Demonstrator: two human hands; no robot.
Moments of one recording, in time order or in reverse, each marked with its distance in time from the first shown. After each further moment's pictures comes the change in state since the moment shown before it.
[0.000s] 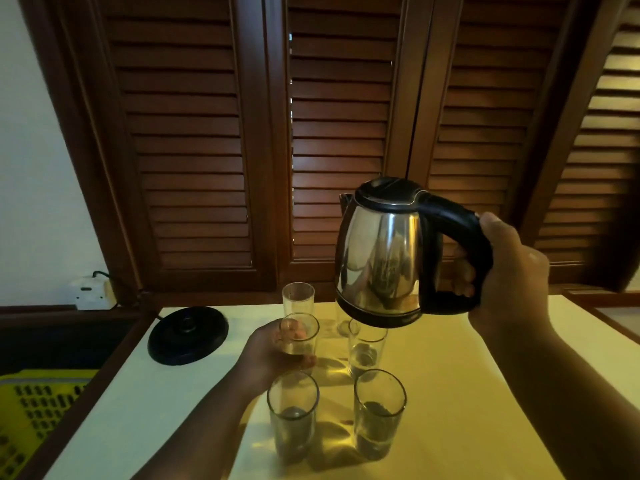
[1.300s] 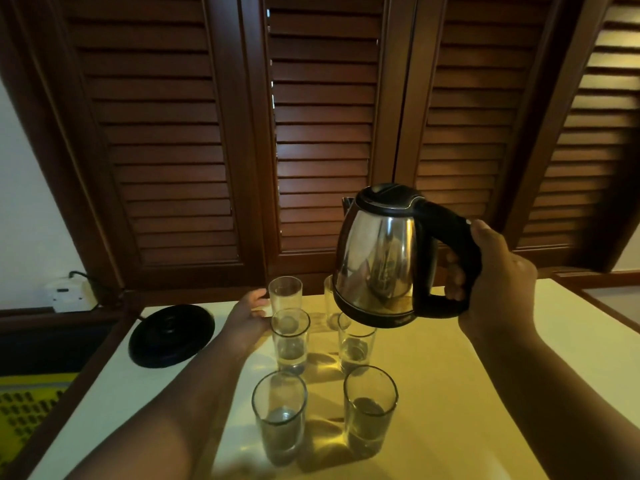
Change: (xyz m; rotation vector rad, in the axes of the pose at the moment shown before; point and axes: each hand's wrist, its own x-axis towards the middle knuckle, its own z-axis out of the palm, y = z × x) left_hand 0.074 -0.022 -0.019 -0.183 0.049 -0.170; right_hand 0.005 0.022 -0.008 0.005 0.128 0.072
